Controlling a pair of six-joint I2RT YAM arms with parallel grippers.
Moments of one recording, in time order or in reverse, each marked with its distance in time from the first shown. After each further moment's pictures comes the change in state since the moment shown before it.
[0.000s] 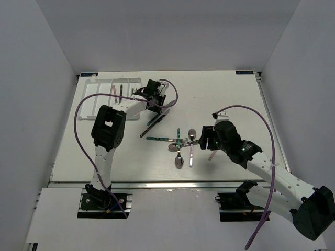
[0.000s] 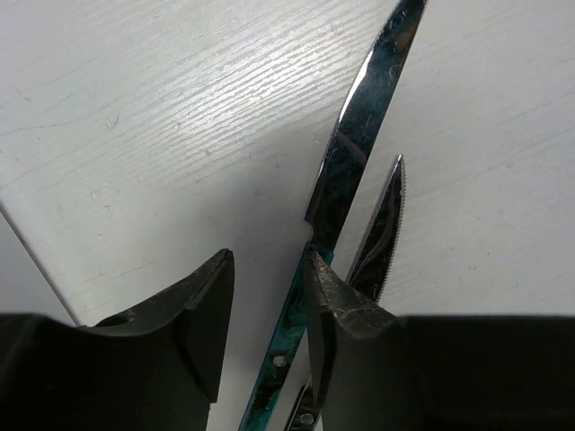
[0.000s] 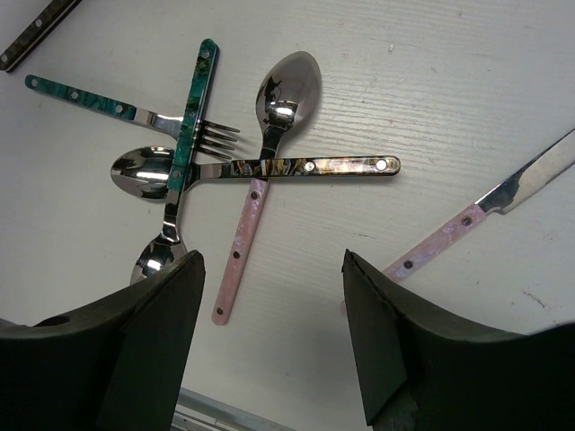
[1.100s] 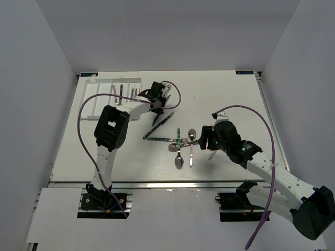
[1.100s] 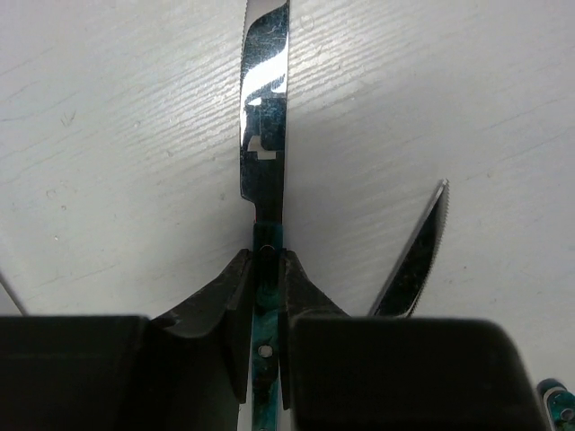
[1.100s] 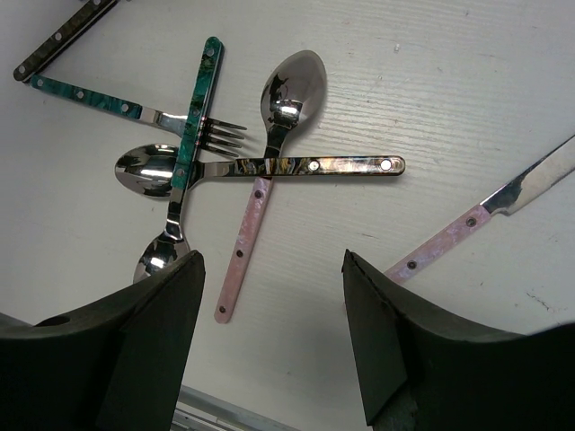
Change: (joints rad) left arm -0.040 0.016 -0.003 0.017 -0.036 -0.058; right arm 0.000 0.000 0.000 0.001 -0.011 -0.002
